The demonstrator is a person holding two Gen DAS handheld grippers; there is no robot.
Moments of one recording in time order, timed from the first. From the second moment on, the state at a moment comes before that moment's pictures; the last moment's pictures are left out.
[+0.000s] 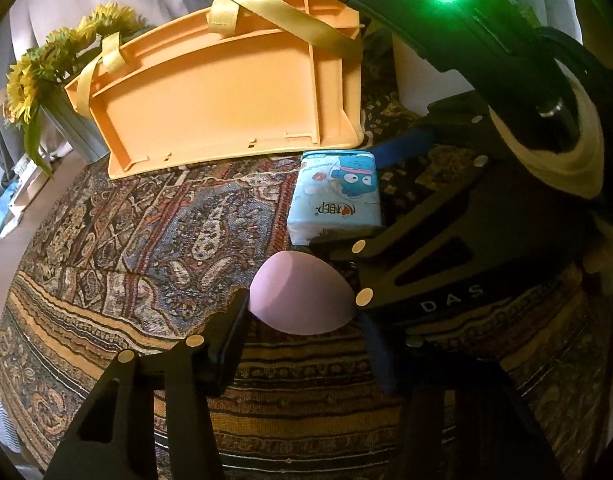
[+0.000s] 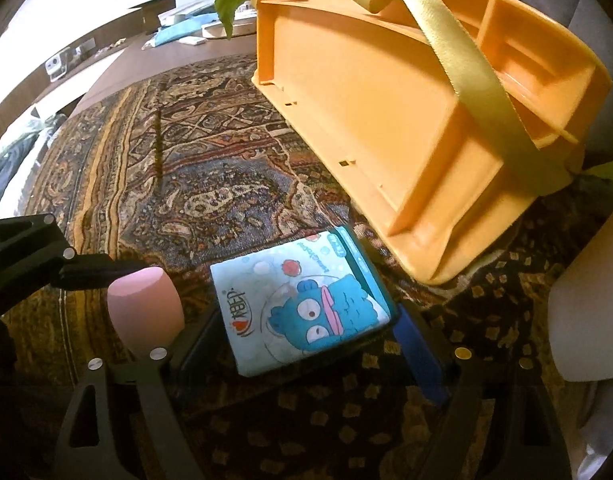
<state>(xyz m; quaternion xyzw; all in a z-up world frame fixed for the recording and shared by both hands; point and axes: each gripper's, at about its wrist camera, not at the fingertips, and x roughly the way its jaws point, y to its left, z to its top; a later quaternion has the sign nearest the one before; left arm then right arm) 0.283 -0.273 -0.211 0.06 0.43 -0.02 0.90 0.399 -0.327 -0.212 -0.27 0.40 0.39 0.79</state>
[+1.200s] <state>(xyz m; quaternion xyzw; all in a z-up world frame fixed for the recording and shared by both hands) 0.261 -0.243 -0.160 0.06 0.37 0.03 0.93 0.363 -0.356 -0.154 -0.15 0.35 0.27 0.88</state>
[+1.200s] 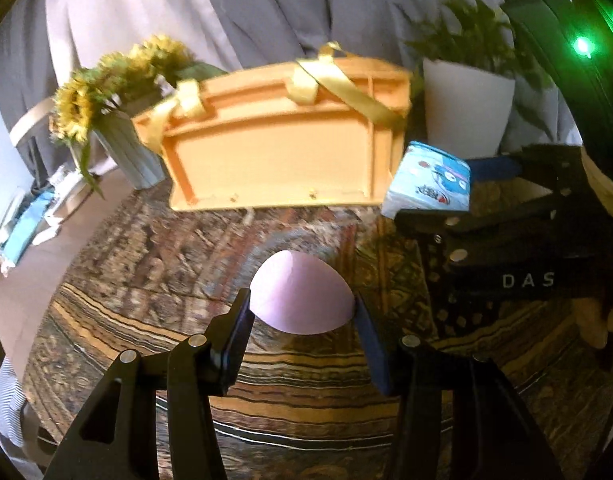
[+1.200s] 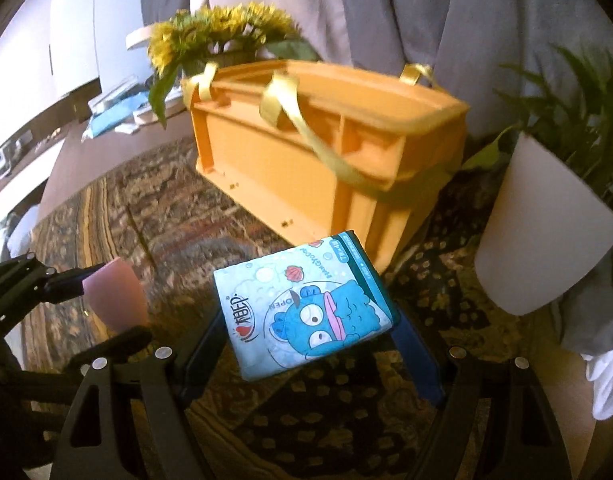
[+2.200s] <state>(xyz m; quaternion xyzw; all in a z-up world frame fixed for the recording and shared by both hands) 0.268 -0.149 -0.045 0.03 0.25 0.01 0.97 0.333 -0.311 -0.056 -0.02 0.27 0.17 0.95</state>
